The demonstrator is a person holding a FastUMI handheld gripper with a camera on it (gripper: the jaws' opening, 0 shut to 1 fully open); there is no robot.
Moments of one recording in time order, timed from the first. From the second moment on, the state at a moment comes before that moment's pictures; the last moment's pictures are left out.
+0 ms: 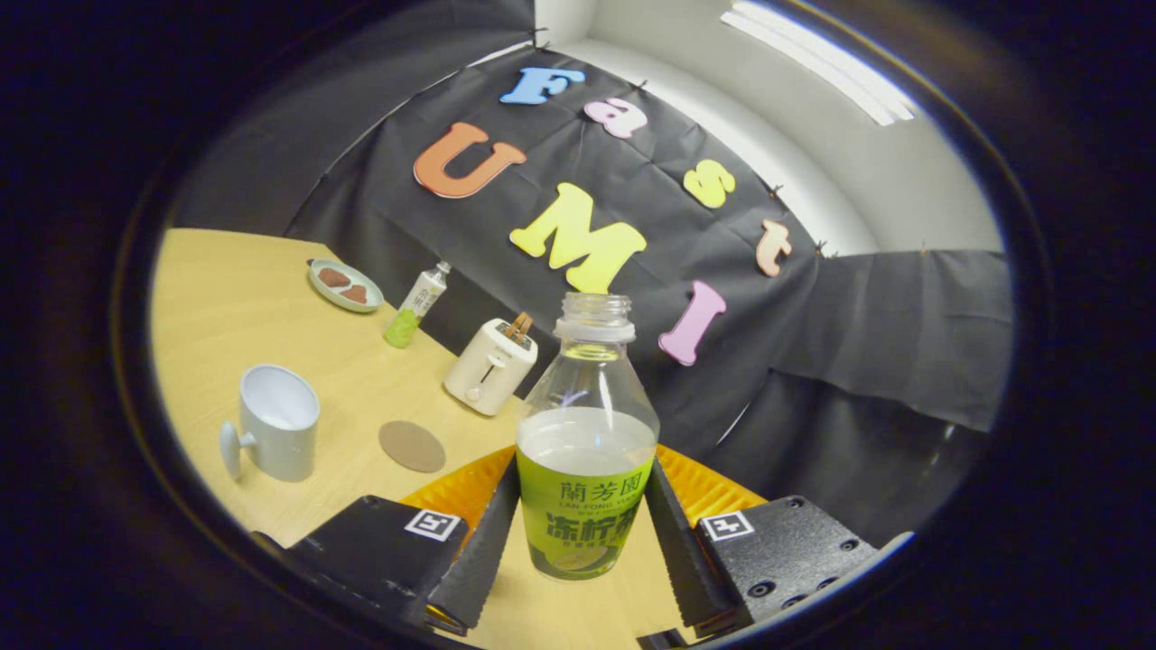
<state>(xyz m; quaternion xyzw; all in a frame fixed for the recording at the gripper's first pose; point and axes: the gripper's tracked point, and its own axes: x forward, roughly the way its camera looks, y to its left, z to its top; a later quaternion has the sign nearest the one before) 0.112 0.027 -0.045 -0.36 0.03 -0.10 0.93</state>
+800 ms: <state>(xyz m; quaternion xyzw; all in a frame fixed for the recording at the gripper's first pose) 0.144 0.069 -0.057 -0.57 0.04 -0.08 0.82</state>
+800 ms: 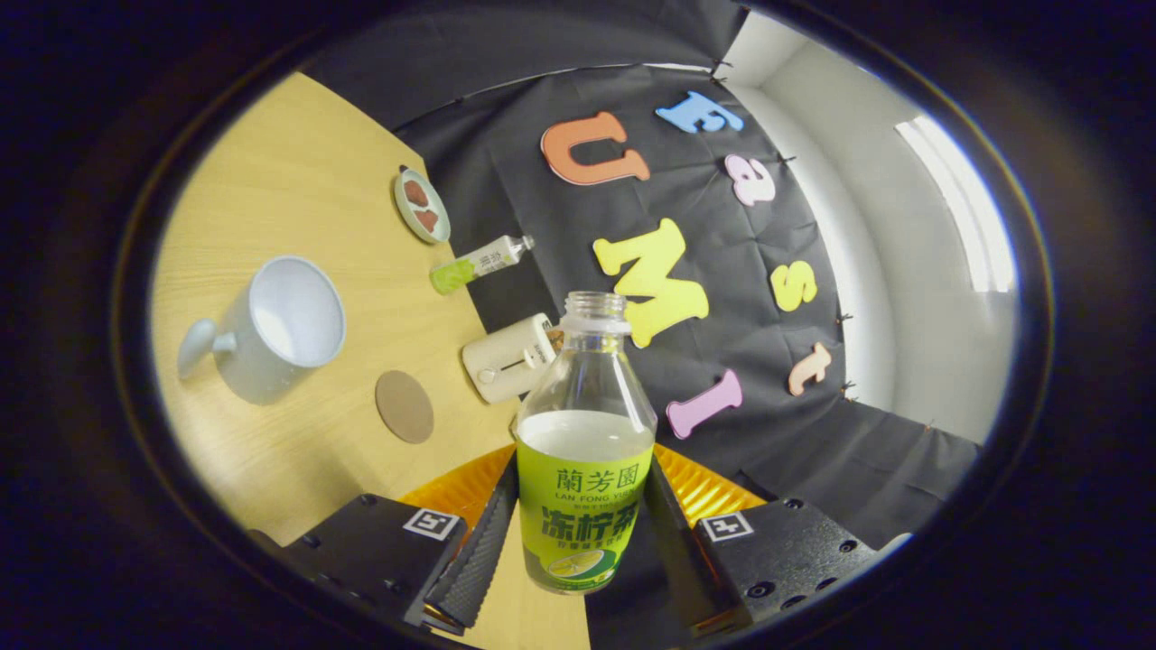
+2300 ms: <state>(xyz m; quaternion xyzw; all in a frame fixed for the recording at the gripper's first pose) 0.137 0.107 -0.057 -0.80 -0.02 -0.08 0.60</state>
